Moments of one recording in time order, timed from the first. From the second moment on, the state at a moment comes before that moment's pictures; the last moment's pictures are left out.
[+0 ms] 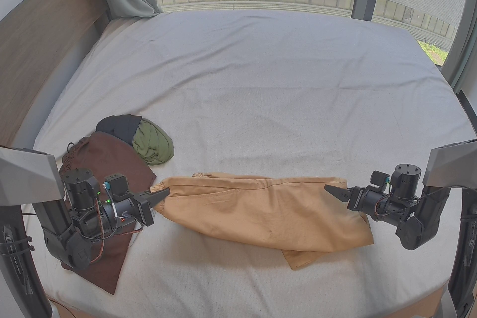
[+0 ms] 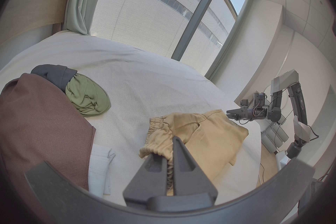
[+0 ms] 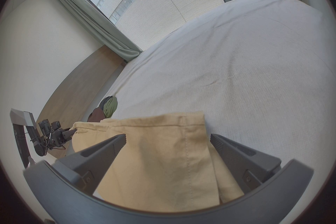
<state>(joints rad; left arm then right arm) -0.15 2.16 -0.36 -1.55 -0.55 -0.13 0.15 2.30 -0.49 -1.48 0.40 0.42</state>
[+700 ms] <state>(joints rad) -0.15 2.16 -0.37 -1.55 -0.55 -0.13 0.16 2.25 -0.46 -1.54 0.43 0.48</state>
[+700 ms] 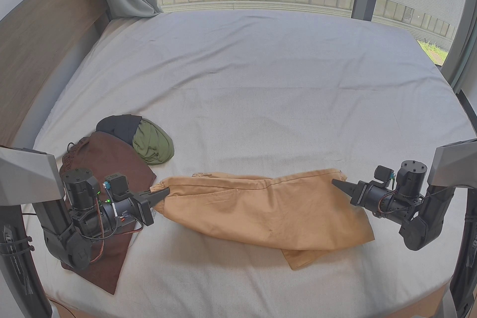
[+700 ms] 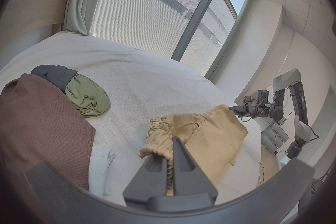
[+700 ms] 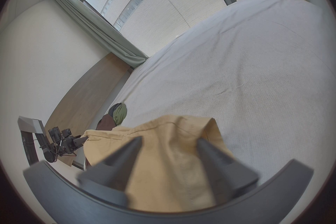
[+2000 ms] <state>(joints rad) -0.11 2.17 -0.37 -1.55 -0.55 -0.11 0.22 2.25 -0.20 -1.54 0.53 0.26</state>
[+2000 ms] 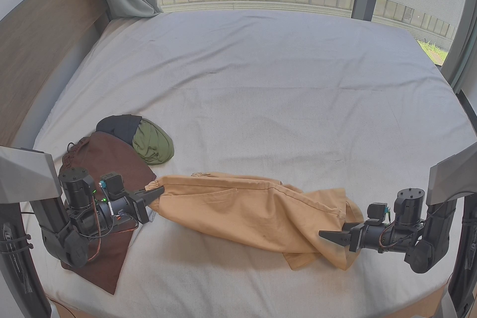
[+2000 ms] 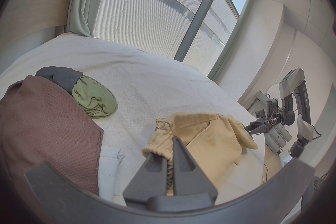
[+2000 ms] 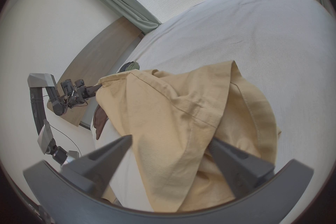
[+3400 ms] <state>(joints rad) -0.12 2.18 -0.37 -1.55 -0.55 -0.09 0.18 2.19 -0.34 -1.54 0.74 0.48</state>
